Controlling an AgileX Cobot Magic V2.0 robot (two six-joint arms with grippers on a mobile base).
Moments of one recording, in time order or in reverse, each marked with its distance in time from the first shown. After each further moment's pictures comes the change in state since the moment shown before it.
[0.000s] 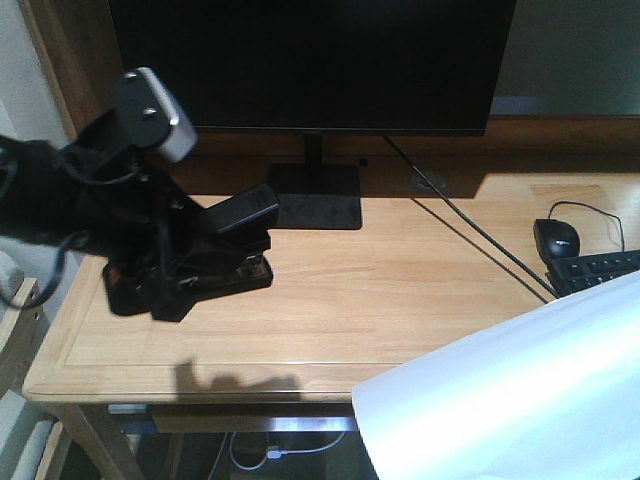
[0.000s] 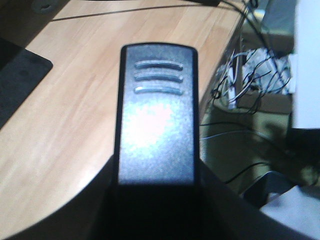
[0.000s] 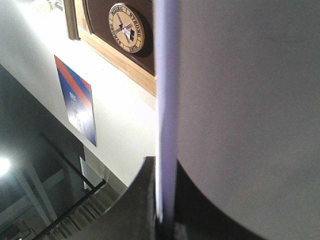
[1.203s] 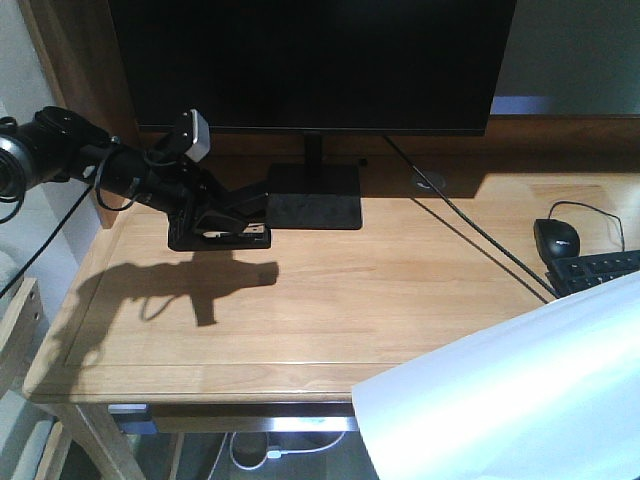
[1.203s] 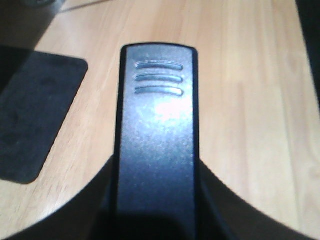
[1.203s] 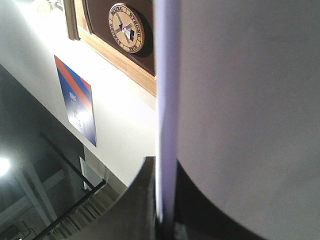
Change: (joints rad) left arm 0.318 0.948 -0.709 -0.359 0.308 0.700; right arm 0.000 0.000 0.000 0.000 0.000 0.000
